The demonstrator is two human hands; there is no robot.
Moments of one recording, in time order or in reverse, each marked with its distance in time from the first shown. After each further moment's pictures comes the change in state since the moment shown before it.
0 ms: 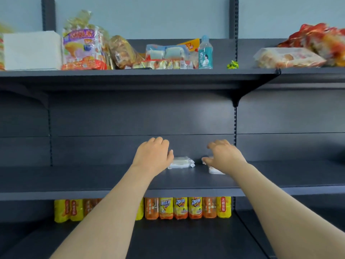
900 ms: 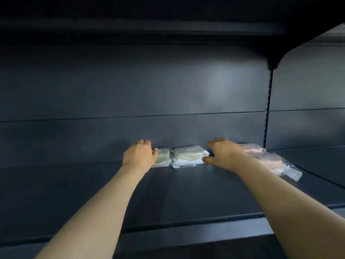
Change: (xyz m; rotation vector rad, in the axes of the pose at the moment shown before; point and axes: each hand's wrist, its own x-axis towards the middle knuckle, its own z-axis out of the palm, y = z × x) left_hand 0.144 -0.091 0.297 -0.172 -0.301 -0.258; right_hand 0.206 -0.015 0.200 0.024 -0.210 0.054
